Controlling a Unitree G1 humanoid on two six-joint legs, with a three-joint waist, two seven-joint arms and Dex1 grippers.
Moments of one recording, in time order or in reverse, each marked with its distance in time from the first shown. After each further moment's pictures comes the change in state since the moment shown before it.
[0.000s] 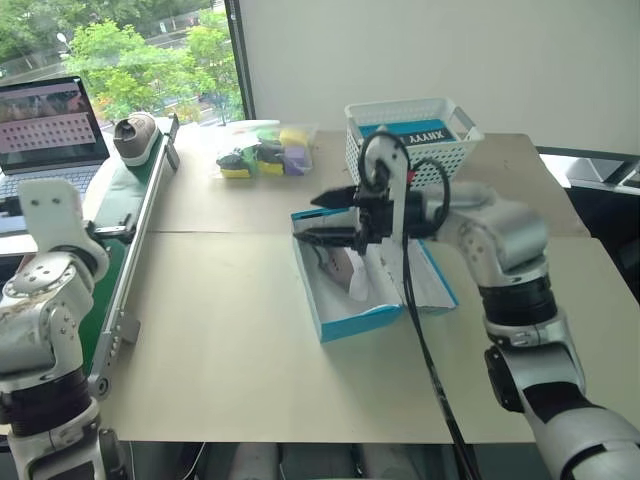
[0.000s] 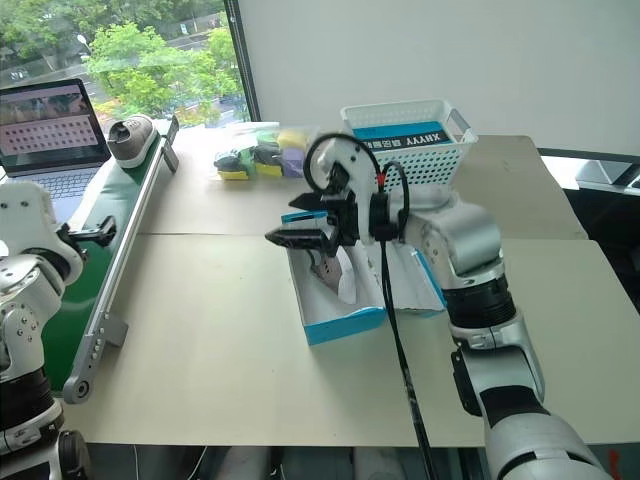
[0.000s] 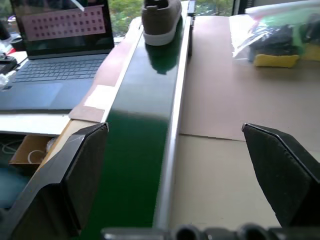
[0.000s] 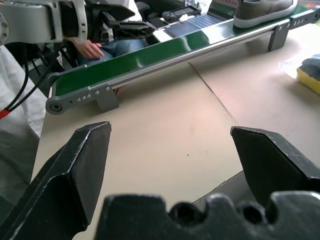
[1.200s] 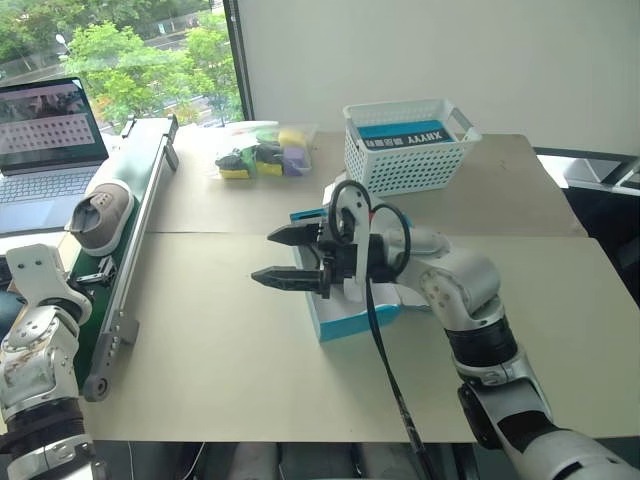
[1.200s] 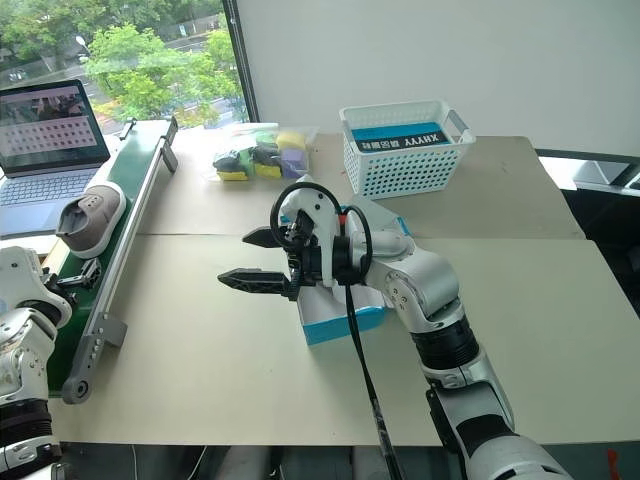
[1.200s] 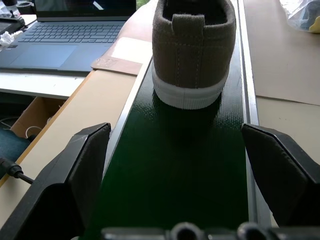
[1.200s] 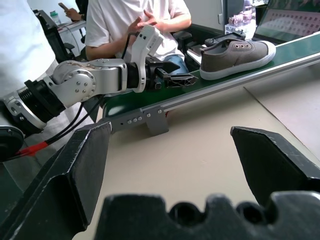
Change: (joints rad) left arm 0.129 -0.007 0.032 0.481 0.008 -0.529 -0.233; right arm 0.133 0.140 0.050 -0.156 0.115 -0.033 -0.092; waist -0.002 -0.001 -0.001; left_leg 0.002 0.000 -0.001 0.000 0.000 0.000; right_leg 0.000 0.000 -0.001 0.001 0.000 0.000
